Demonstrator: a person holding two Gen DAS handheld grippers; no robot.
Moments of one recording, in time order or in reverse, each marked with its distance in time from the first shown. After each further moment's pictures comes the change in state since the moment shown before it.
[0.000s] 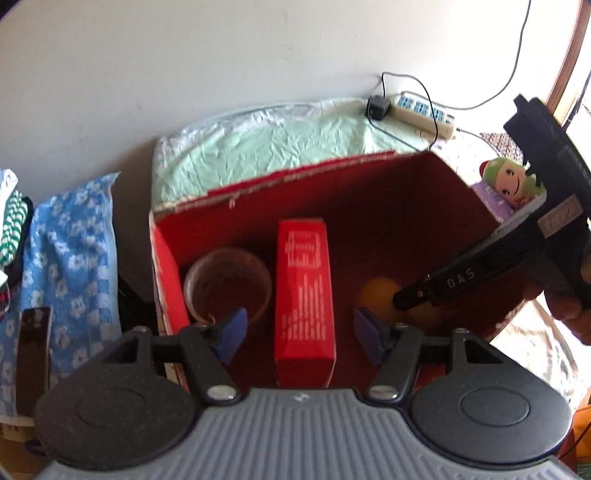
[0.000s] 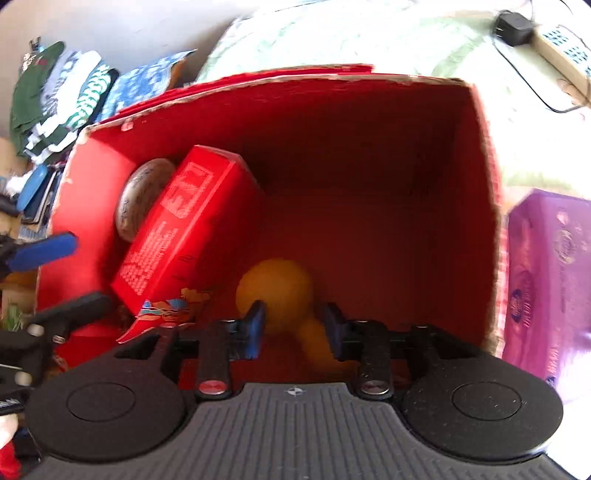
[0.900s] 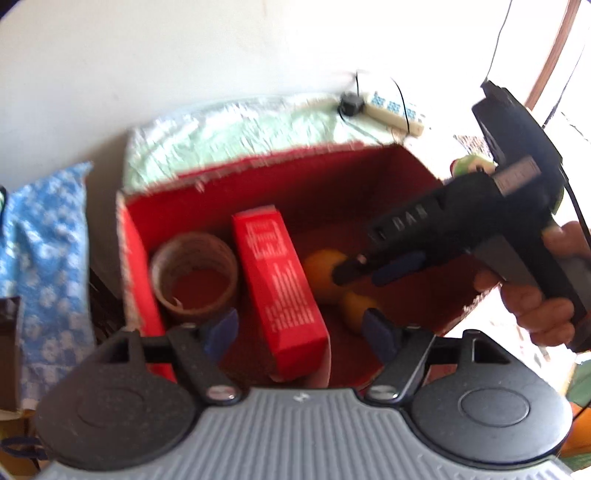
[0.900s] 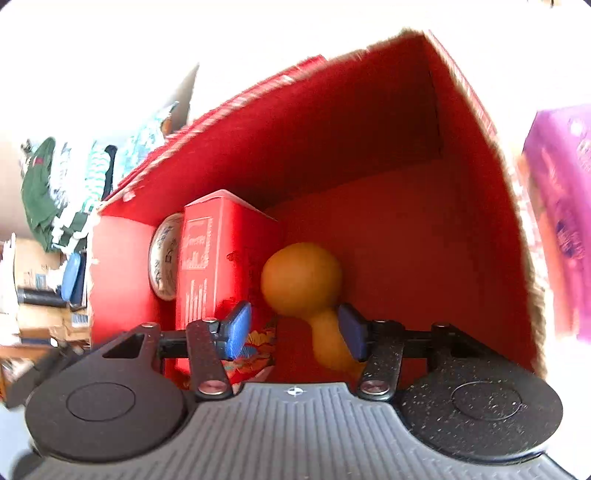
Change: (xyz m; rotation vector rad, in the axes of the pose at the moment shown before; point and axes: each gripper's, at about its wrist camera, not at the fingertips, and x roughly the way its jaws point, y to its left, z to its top) left arm -0.020 -0.018 -0.009 -0.003 -0.046 -0.091; right arm -0.007 -0.042 -0.020 0.317 -0.083 0.162
